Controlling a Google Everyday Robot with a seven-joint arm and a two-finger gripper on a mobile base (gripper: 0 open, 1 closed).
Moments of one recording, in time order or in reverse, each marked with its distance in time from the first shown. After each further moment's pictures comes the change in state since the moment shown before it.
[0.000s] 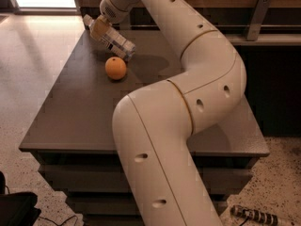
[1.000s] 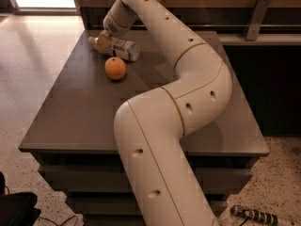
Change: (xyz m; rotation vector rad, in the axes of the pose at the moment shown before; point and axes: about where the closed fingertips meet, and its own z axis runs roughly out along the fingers) arm 0.036 -0.012 0.053 -0.022 0.015 0.045
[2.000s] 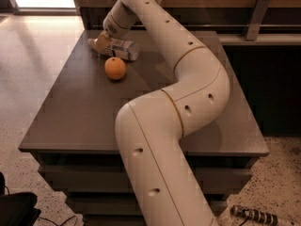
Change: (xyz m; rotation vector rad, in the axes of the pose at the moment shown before) arm -0.002 0.002 0.009 -0.019 -0.016 -0.001
